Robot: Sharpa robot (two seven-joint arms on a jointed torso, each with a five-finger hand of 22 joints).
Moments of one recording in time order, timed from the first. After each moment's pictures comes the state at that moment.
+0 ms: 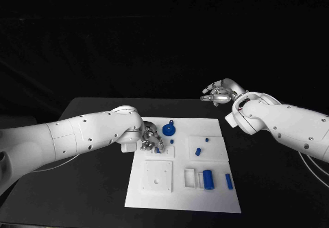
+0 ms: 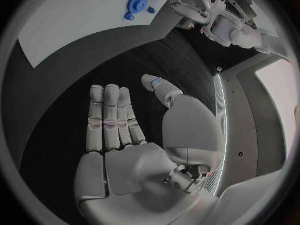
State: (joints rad) left arm 1.38 -0.54 -0.23 1.24 -0.86 0.25 -0.50; left_hand 0.86 0.00 0.64 -0.26 0.26 1.10 0.08 0.39 0.94 1.46 -0.08 0.83 0.57 1.16 -0.16 1.37 0.55 0.04 0.87 -0.11 1.11 1.27; right arm 1.31 -0.67 0.01 1.23 -0.94 -0.44 -0.10; right_hand 1.06 -0.24 0.54 -0.16 0.50 0.82 0.17 0.30 0.42 0.90 0.07 1.01 0.67 1.07 -0.04 1.02 0.77 0.25 0.99 0.06 0.76 1.29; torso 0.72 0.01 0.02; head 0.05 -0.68
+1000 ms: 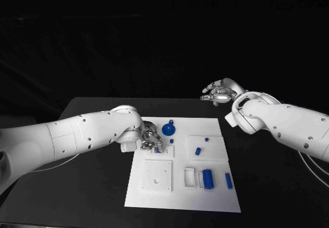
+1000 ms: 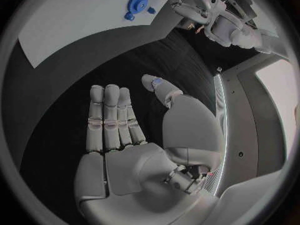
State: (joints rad) left arm 1.38 -0.55 -0.23 1.24 -0.86 0.26 -0.50; left_hand 0.86 -0.01 0.64 -0.26 0.23 1.10 0.08 0.38 0.95 1.46 -0.08 0.83 0.55 1.16 -0.16 1.37 0.54 0.04 0.87 -0.11 1.11 1.27; right arm 1.31 -0.67 0.01 1.23 -0.94 -0.44 -0.10; right_hand 1.06 -0.24 0.54 -0.16 0.50 0.83 0.17 0.30 0.42 0.90 0.07 1.02 0.67 1.07 -0.04 1.02 0.77 0.25 0.99 0.06 0.76 1.29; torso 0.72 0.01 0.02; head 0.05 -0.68
